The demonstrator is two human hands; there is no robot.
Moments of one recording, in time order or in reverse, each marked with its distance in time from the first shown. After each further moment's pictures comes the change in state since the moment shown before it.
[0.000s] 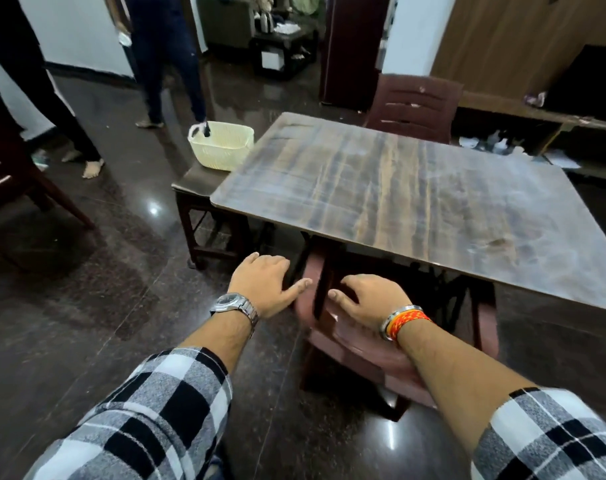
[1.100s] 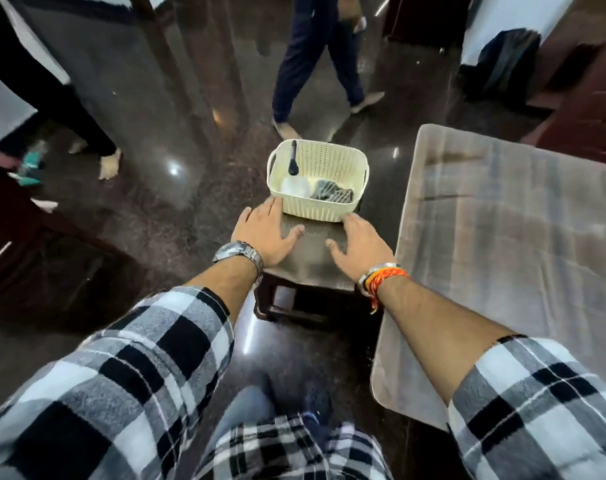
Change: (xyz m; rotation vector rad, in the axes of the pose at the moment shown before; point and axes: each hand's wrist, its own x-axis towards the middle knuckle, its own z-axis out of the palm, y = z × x) left_hand 0.464 -0.605 0.008 -0.150 -0.160 -0.246; right_hand 0.749 -0.193 0.049 0.291 -0.025 0.169
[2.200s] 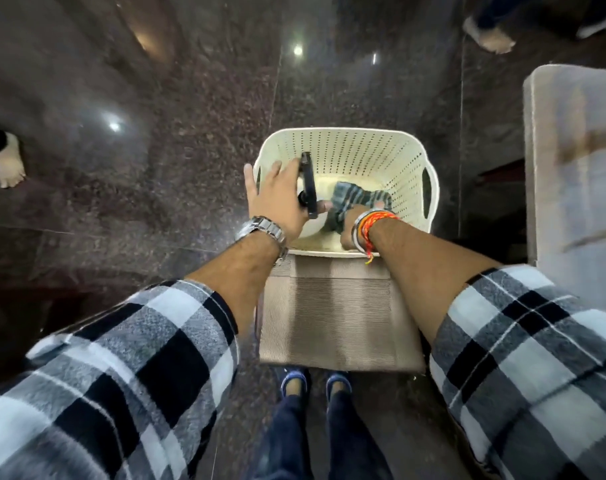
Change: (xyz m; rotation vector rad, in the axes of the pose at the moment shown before) left_hand 0.319 -0.061 0.092 -0.301 -0.024 0.028; right_hand 0.335 0.062 0.136 -0.424 -0.758 0.245
